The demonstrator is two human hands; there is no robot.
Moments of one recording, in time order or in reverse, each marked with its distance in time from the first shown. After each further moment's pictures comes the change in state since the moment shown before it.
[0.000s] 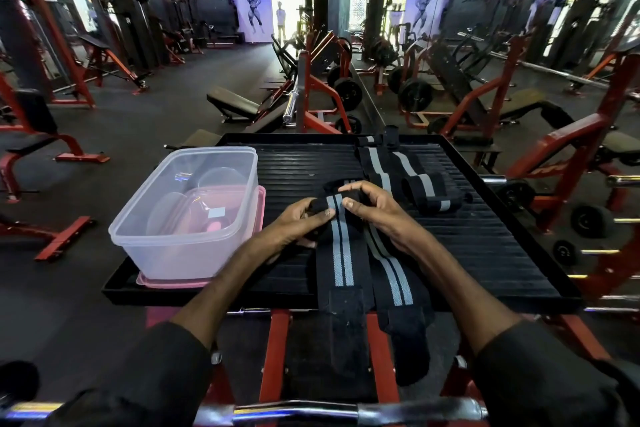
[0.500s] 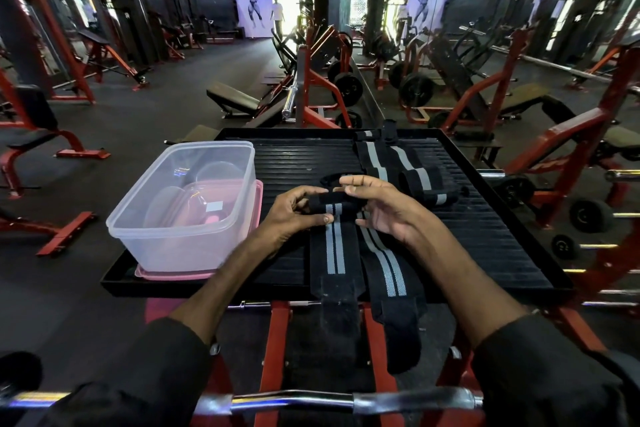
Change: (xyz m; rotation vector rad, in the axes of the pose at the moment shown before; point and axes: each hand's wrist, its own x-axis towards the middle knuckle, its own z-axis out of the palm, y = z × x) left_hand -0.002 -0.002 0.004 -0.062 0.127 0.189; right_hand -0.001 -0.020 -0.005 0.280 -0.029 0.355
